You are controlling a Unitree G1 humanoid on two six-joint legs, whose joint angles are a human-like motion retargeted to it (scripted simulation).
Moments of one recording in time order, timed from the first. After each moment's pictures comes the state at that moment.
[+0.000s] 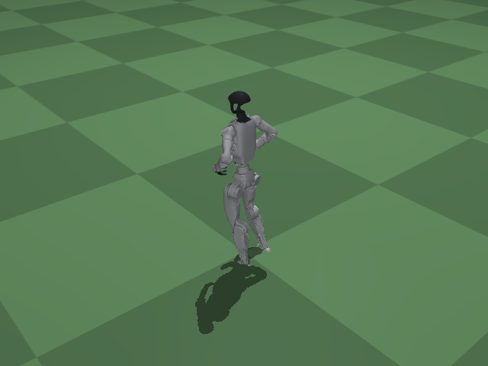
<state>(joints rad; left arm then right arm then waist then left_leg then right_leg) 0.43 0.78 -0.61 -0.09 -0.32 -0.26 -0.43 0.46 -0.82 0.42 -0.09 0.17 -0.18 0.43 -0.03 0.02 -0.07 -0.05 -0.09 0.09 0.01 -0.21 0.03 -0.23 -0.23 -0.25 0.49 -0.39 0.07</state>
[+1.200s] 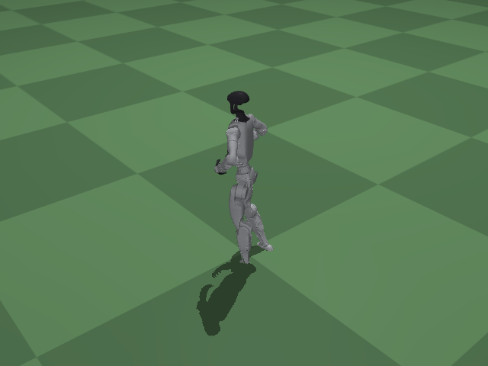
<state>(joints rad) 0.23 0.84 -0.76 -0.10 -0.50 -0.17 -0.48 0.41 -0.89 0.53 -0.23 0.29 -0.15 0.47 -0.02 0.06 -0.14 -0.14 -0.05 -0.06 -0.04 -0.16 -0.06 -0.23 -0.21 -0.38 0.52 -0.36 -0.03</state>
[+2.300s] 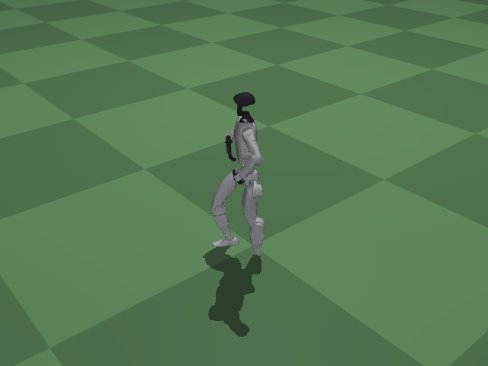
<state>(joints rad) 0.26 1.02 -0.78 -0.01 -0.54 -0.10 -0.80 0.39 -1.17 0.41 0.12 0.01 -0.15 0.83 -0.19 -0.02 -0.12 -0.02 -0.24 -0.34 -0.03 -0.21 -0.12 -0.76 -0.19 -0.06 0.93 -0.33 0.11</state>
